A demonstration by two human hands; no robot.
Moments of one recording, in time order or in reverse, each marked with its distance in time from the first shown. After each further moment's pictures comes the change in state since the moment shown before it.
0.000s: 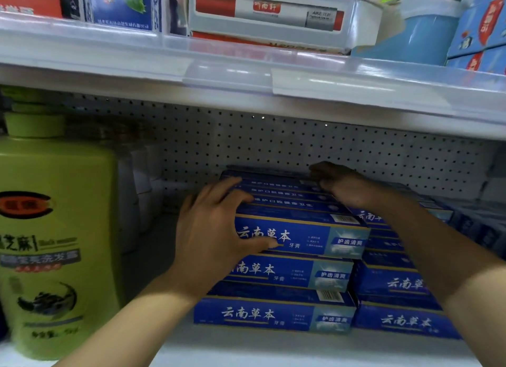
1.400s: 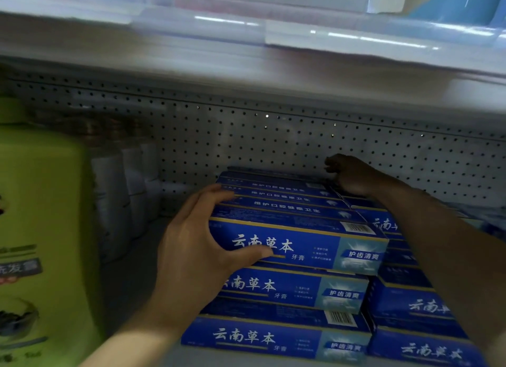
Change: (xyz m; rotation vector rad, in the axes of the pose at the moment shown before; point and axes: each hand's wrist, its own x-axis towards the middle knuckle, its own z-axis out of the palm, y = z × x) left_hand -0.012 0.001 0.003 -0.358 0.041 -0.249; right_hand 0.061 0.037 -0.003 -0.070 0.063 0.072
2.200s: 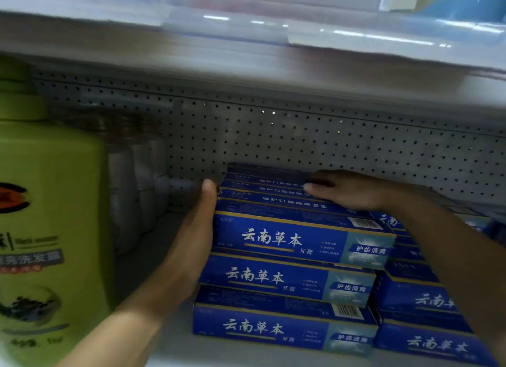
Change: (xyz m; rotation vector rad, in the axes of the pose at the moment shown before) left_hand 0.010 -0.037 -0.010 -0.893 0.050 -0.517; right_hand -0.060 -0.044 0.001 -0.105 -0.253 -0.145
